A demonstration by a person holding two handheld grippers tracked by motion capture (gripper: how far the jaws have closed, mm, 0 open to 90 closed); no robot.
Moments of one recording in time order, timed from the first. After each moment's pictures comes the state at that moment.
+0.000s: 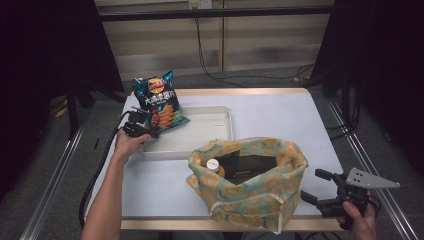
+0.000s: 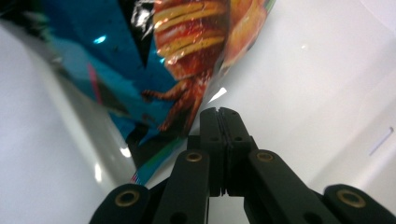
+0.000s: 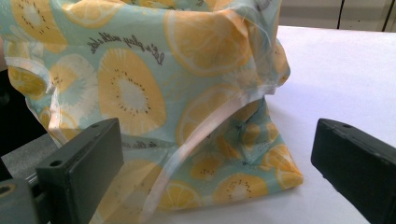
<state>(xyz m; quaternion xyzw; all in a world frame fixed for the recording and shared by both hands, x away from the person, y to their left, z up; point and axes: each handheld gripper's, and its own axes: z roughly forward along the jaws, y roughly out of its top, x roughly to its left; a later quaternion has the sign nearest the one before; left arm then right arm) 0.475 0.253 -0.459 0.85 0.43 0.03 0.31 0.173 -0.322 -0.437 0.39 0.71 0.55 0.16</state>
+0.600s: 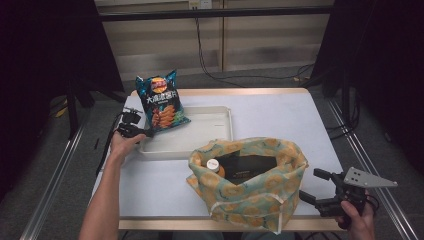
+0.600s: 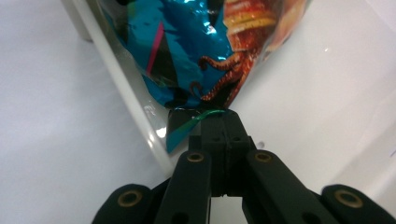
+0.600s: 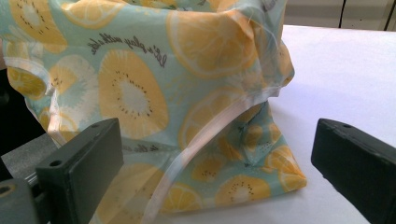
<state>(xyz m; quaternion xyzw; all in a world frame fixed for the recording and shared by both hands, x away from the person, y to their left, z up) 0.480 0.270 -0.465 0.83 0.46 0.04 0.33 0.175 -0.319 -0.437 0.39 0.72 0.55 0.16</state>
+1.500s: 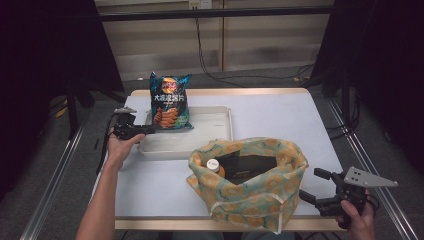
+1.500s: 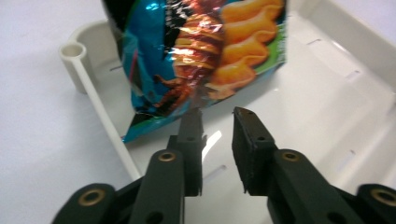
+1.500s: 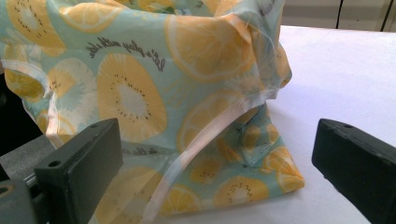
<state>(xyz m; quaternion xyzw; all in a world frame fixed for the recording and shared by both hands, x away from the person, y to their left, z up) 0.449 0.276 -0.446 0.80 0.42 0.09 0.43 0.175 -0.319 -0.436 0.40 0.71 0.55 0.16</state>
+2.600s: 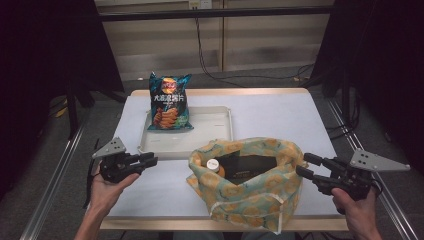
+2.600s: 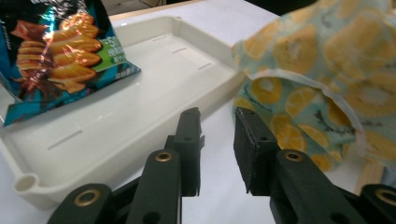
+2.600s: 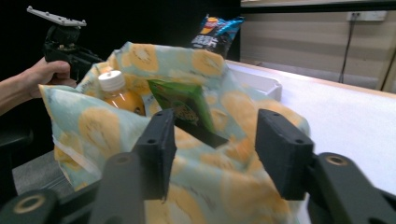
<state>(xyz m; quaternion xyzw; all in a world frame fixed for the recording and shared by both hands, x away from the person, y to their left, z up) 0.290 0.260 -0.402 0.80 0.31 0.09 0.50 0.188 -0.297 -0.370 0.36 0.70 0.59 0.18</state>
